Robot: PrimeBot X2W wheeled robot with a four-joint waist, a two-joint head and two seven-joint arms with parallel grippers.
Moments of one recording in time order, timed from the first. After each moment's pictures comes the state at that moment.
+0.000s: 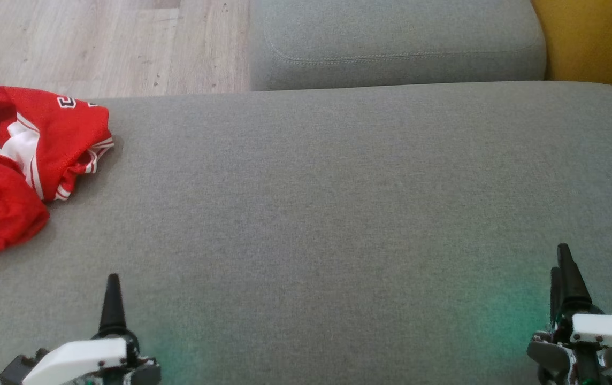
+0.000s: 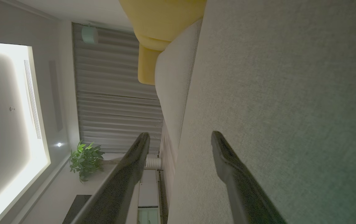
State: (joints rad) left arm 0.01 0.04 0.00 0.28 -1.43 -0.09 0.05; right arm 0.01 -0.04 -0.11 0.30 1.44 0.13 0.04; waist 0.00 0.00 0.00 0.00
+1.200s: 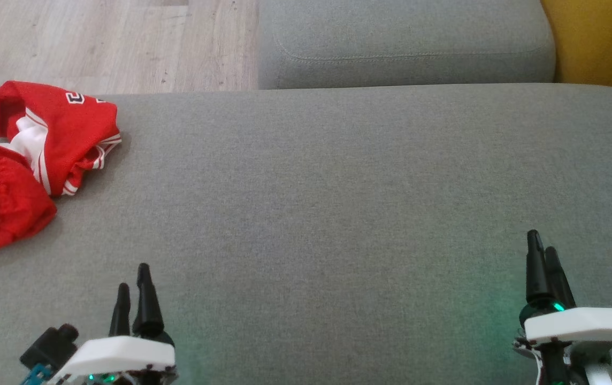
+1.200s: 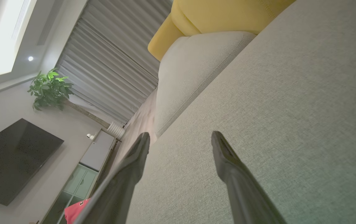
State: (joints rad) left arm 0.03 0.04 -0.08 0.22 -0.92 -0.05 -0.05; right arm 0.04 -0.04 -0.03 0.21 0.89 0.13 -0.05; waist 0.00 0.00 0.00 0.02
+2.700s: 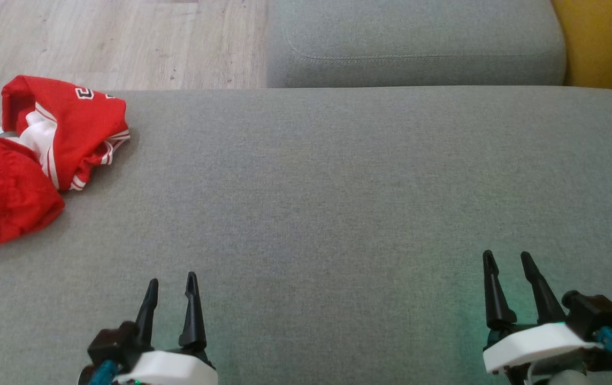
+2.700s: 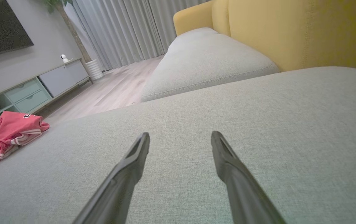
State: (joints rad) left arm 0.03 0.05 -0.19 0.30 -0.39 -0.01 -0.18; right arm 0.05 -0.04 0.03 0.27 0.28 0.13 -0.18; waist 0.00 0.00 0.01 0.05
